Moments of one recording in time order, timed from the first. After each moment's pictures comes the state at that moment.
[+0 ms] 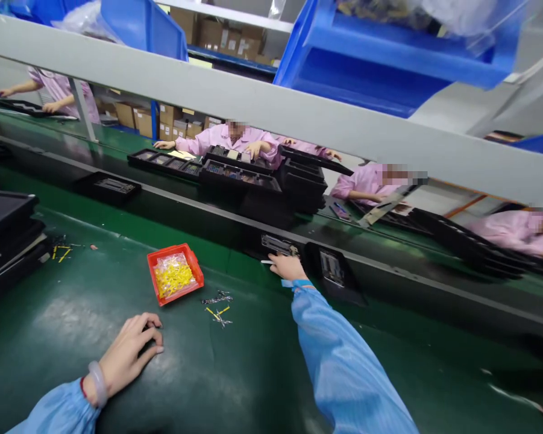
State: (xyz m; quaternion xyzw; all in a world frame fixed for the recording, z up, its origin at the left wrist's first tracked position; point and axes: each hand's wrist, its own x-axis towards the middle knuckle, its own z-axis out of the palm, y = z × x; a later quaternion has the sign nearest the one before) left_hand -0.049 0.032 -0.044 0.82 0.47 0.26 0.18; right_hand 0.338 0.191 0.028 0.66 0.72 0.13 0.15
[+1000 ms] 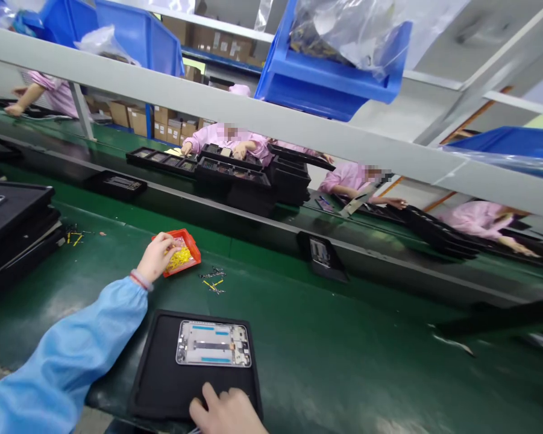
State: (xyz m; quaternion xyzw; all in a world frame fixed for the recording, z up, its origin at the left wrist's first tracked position) left_hand -0.021 0.129 0.022 0.76 0.51 0.39 0.14; right_hand 0.184 -0.096 -0.021 0.36 0.93 0.06 -0.03
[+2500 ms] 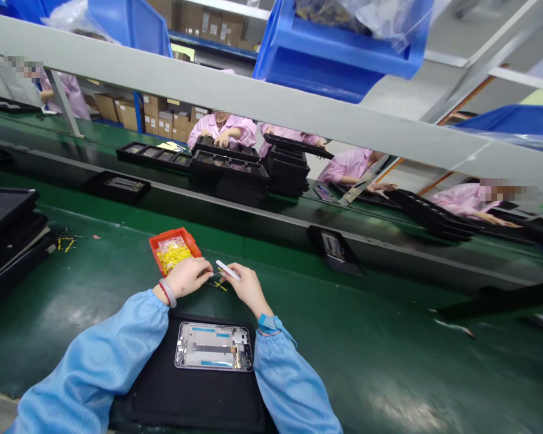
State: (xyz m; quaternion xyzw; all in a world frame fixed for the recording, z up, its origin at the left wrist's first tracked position) left_hand 0.036 0.114 0.024 0.89 0.38 0.18 0.18; right_hand 0.219 0.078 0.010 0.67 0.63 -0.27 -0.29
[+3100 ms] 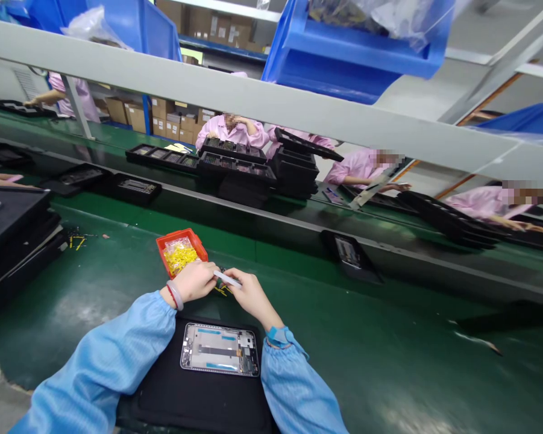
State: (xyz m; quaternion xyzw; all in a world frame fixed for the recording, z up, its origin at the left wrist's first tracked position) left_hand 0.041 0.106 0.033 0.92 0.36 0.11 0.10; right_hand 0.209 0.067 0.023 0.57 0.70 -0.30 -0.30
